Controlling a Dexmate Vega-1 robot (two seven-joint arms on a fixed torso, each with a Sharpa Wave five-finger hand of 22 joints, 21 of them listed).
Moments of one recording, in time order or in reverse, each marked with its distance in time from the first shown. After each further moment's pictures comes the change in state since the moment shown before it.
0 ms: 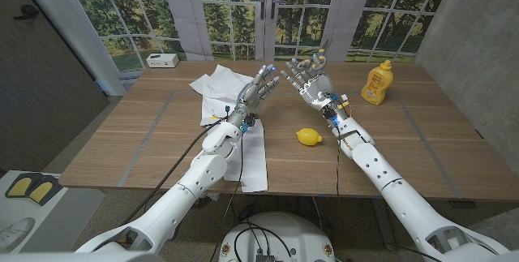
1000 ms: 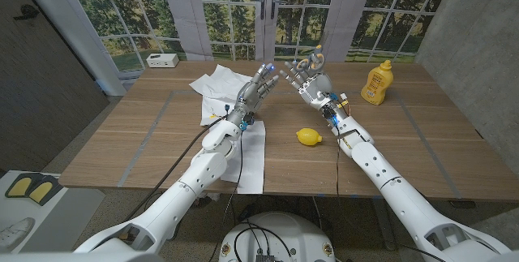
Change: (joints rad) left arm -0.017 -0.008 -0.006 0.026 -0.006 -0.004 -0.018; left_hand 0.005 0.005 0.000 0.000 0.000 0.005 0.005 0.000 0.000 0.000 0.000 0.000 0.000 0.000 0.000 0.000 0.000 0.000 0.000 0.000 0.000; right arm 0.011 0.001 -0.004 0.012 -0.016 0.005 0.015; right_hand -0.007 -0.007 -0.012 -0.004 0.012 -0.062 0.002 0.116 0.156 -0.099 0.013 0.249 0.361 0.002 -0.001 0.075 0.148 0.028 -0.018 -0.004 0.005
